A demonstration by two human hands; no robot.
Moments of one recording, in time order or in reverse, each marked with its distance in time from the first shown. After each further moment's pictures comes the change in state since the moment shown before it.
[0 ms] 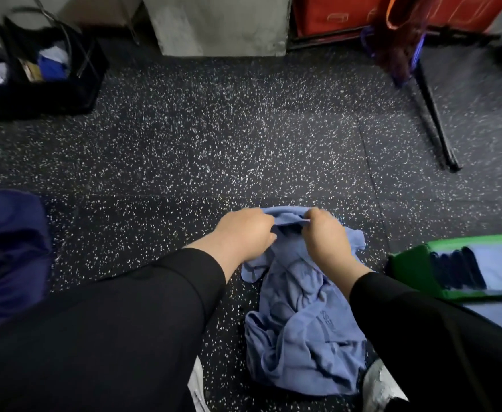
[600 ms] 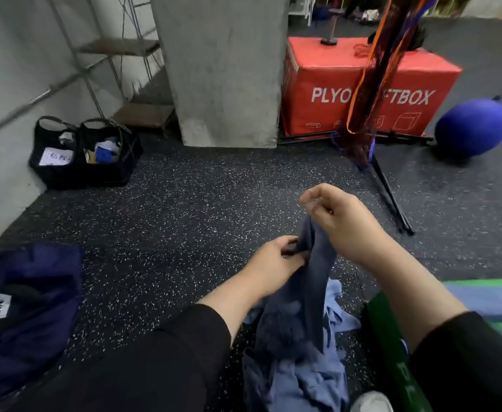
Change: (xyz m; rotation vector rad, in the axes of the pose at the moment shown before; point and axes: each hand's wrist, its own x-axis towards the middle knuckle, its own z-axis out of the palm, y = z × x) left_hand -0.130 0.089 -0.093 -1.159 0.261 0.018; right_hand -0.119 -0.097 -0.274 0.524 0.163 -0.347
